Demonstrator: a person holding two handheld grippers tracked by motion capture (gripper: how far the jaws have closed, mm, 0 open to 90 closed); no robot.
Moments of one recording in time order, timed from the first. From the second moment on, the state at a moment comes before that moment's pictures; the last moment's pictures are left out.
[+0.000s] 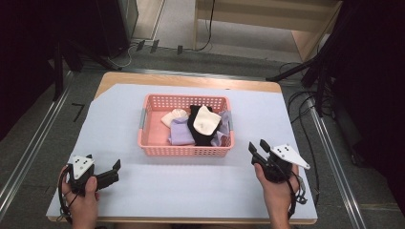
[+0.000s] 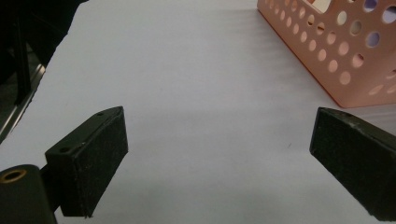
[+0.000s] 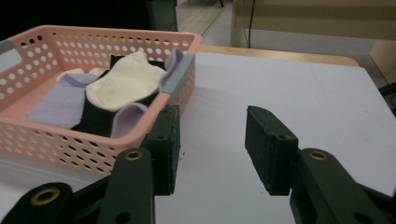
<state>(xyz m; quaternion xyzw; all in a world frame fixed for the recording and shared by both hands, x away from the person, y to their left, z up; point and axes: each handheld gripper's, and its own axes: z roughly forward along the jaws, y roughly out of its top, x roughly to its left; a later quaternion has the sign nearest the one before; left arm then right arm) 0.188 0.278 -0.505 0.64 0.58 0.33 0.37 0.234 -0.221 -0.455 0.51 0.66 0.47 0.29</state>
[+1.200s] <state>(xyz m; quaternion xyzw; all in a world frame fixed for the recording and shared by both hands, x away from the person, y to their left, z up) 0.189 0.278 -0.506 0.64 0.58 0.33 0.37 0.295 -0.141 -0.463 0.48 0.73 0.42 0.25</state>
